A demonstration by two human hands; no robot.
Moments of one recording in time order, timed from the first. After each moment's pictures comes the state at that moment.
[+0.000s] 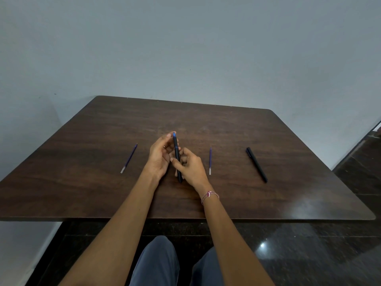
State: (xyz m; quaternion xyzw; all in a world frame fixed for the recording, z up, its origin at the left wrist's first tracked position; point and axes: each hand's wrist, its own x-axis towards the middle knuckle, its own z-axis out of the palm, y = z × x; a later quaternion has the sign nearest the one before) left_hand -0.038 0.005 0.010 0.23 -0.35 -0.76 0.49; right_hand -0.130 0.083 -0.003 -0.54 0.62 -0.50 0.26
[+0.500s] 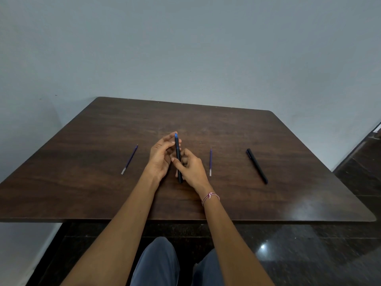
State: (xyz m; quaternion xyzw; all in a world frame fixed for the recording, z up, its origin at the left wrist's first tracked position) left_hand -0.038 0.008 0.014 0.24 -0.37 -0.75 0.49; right_hand -0.131 0.084 -0.003 -0.54 0.63 -0.50 0.25
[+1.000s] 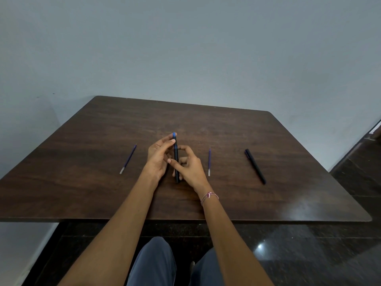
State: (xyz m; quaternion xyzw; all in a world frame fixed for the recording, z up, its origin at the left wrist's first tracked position) left_hand -0.039 0.006 0.011 0.28 -0.38 -0.73 0.50; right_hand -0.132 0.084 -0.004 -0.55 0.60 -0.51 0.28
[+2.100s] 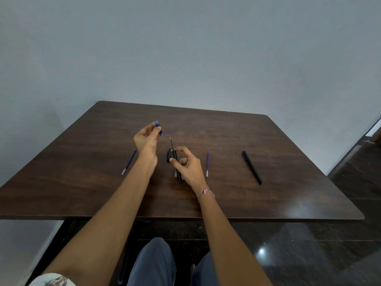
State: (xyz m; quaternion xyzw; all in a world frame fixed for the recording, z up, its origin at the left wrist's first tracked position) left_hand -0.030 -0.012 0.051 0.39 -0.34 -0.59 0.62; right_hand -0.130 0.087 0.002 -0.55 0.60 -0.53 0.24
